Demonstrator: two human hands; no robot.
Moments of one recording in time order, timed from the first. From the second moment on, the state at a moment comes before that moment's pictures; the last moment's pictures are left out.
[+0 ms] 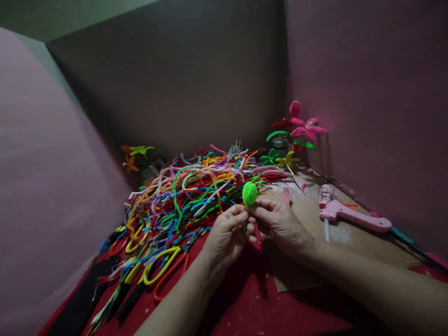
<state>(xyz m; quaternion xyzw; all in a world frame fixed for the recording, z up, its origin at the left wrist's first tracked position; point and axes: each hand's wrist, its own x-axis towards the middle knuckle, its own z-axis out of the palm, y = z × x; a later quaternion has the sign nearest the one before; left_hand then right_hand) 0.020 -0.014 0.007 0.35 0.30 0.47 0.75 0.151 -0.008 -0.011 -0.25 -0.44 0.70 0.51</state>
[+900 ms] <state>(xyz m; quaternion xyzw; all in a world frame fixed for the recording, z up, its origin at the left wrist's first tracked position) 0.004 -0.014 0.029 0.49 0.40 0.59 0.50 0.161 -0.010 0.003 -0.31 -0.65 0.41 0.56</state>
